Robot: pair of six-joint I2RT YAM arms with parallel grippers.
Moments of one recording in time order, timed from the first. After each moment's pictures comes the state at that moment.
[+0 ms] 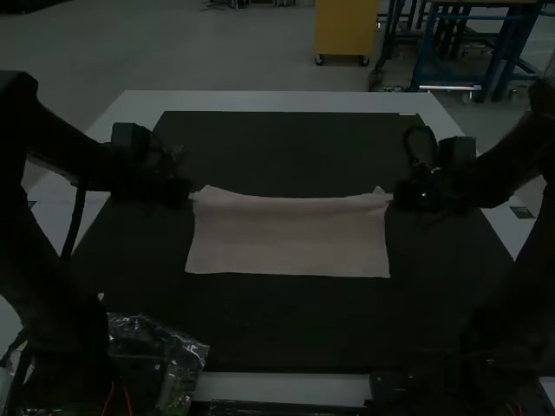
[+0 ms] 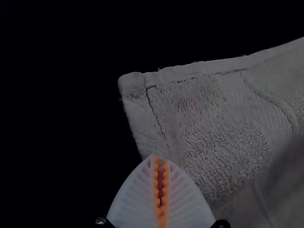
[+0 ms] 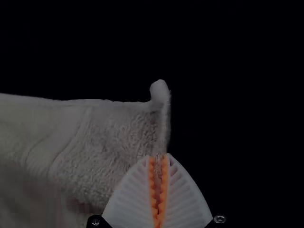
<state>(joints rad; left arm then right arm) 0.02 1.55 0.69 0.08 0.42 0.28 -0.01 1.68 0.69 0.25 -0.47 -0.07</state>
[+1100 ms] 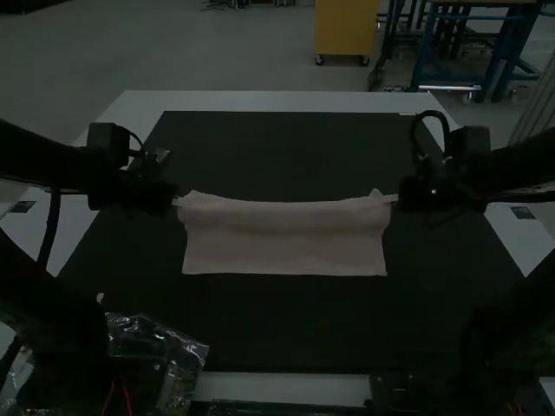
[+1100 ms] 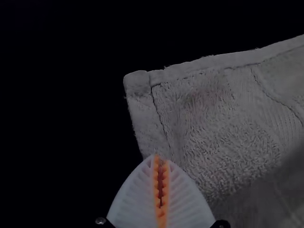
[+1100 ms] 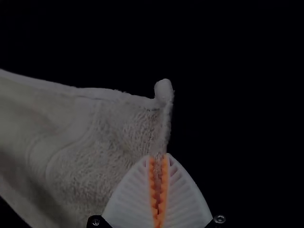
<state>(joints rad) 0.08 1.36 0.62 -0.10 0.41 0.38 -0.02 1.45 0.67 -0.07 -0.58 -0.14</state>
